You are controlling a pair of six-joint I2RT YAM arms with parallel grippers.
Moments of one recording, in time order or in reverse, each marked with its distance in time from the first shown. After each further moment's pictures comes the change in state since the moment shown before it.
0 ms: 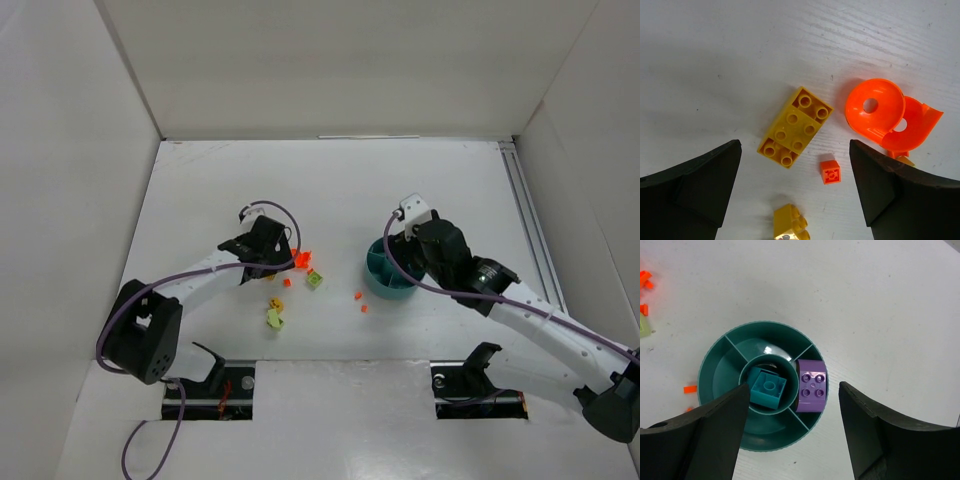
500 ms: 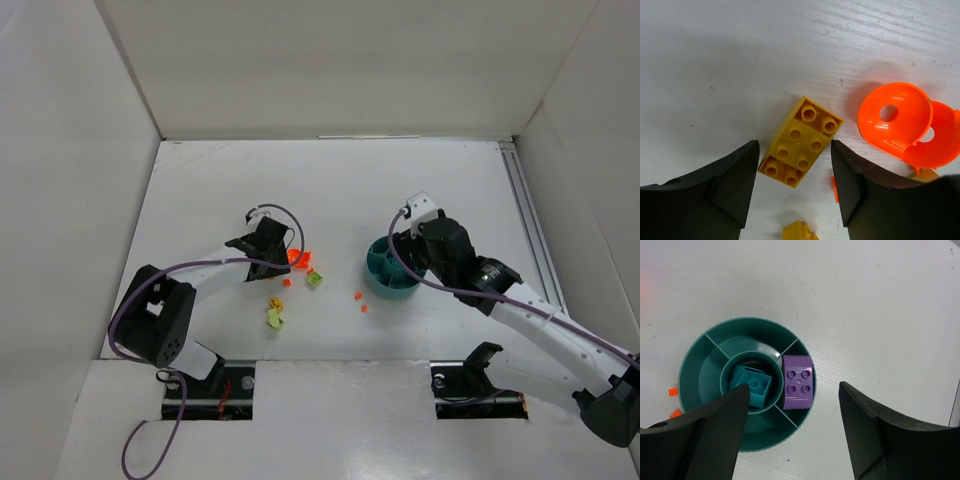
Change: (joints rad) left arm 0.006 0.095 0.000 0.045 0.009 0.071; right arm -0.048 -0.009 -0.015 -0.002 0.003 -0.001
